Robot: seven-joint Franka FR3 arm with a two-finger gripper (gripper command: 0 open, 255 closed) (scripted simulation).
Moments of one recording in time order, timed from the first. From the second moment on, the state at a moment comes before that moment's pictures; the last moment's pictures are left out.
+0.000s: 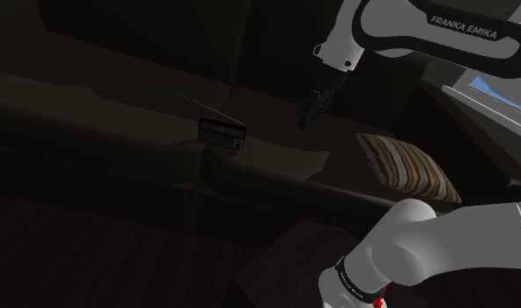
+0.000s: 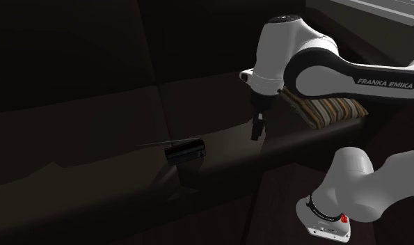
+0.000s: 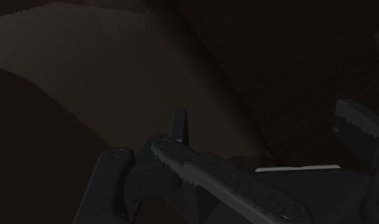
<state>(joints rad) 0.03 -0.62 -0.05 -2.24 0.06 1.60 -0.18</state>
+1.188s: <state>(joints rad) 0.12 -0.01 -0.03 -1.85 0.14 1.90 -0.37</state>
